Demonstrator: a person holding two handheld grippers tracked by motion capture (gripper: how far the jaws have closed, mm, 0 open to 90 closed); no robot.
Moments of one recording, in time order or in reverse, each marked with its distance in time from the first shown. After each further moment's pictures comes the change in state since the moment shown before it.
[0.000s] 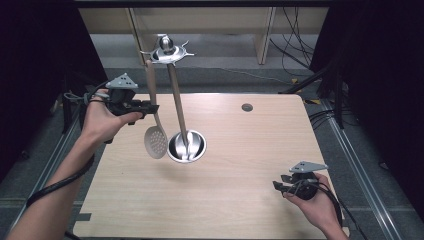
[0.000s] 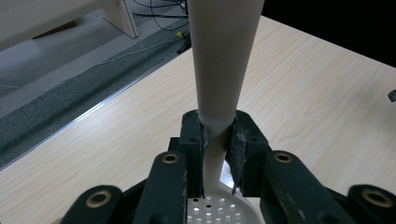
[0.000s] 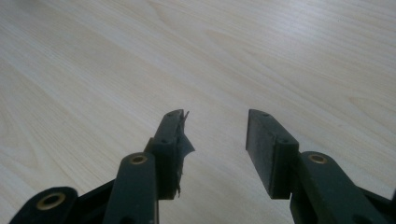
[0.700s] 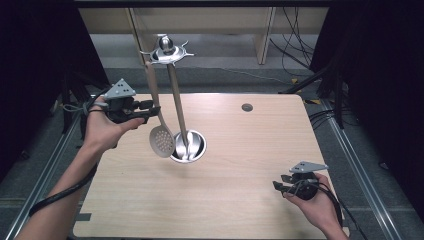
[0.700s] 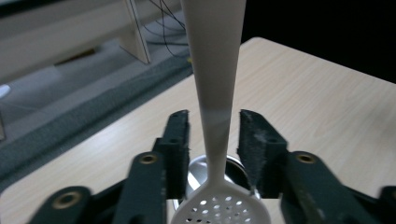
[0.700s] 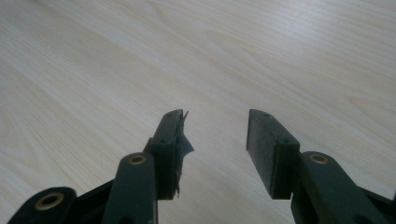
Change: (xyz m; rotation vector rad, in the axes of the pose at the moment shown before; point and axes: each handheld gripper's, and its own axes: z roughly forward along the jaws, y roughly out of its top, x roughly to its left) left arm -0.013 -0.020 -0.004 -0.146 0.066 0.008; right arm 0.000 0.000 0.000 -0.001 0.000 -0.002
